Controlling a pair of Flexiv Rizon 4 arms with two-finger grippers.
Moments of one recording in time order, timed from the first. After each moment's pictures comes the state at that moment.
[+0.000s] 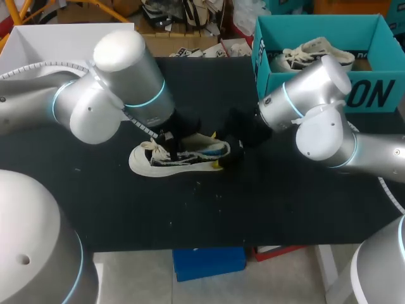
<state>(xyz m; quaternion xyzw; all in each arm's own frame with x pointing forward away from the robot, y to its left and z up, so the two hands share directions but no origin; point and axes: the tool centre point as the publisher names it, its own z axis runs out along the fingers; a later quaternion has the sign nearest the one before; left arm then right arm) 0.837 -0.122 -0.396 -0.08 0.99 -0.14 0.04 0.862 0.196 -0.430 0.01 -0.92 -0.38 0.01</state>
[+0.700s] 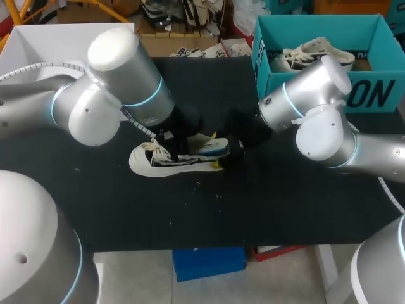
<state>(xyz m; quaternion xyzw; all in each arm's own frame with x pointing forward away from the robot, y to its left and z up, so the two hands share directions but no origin) 0.834 -0.136 -0.388 -0.03 0.98 -0.17 0.05 0.862 0.196 -0.430 0.01 -0.92 -0.38 0.01</state>
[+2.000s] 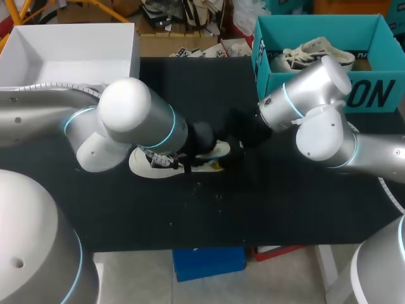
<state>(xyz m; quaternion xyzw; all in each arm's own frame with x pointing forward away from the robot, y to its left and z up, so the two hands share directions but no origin) 0.842 -0.169 -0.400 0.00 0.96 -0.18 0.20 0.861 0.196 -0.431 0.01 -0.92 -0.38 0.01</state>
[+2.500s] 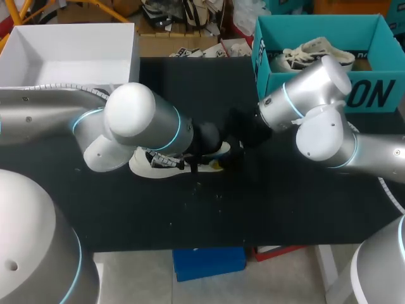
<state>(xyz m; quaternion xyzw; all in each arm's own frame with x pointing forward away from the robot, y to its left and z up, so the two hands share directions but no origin) 0.850 -0.187 -0.403 0.01 0.96 -0.20 0.21 0.861 0.196 -0.431 0.01 -0.92 -0.38 0.01</state>
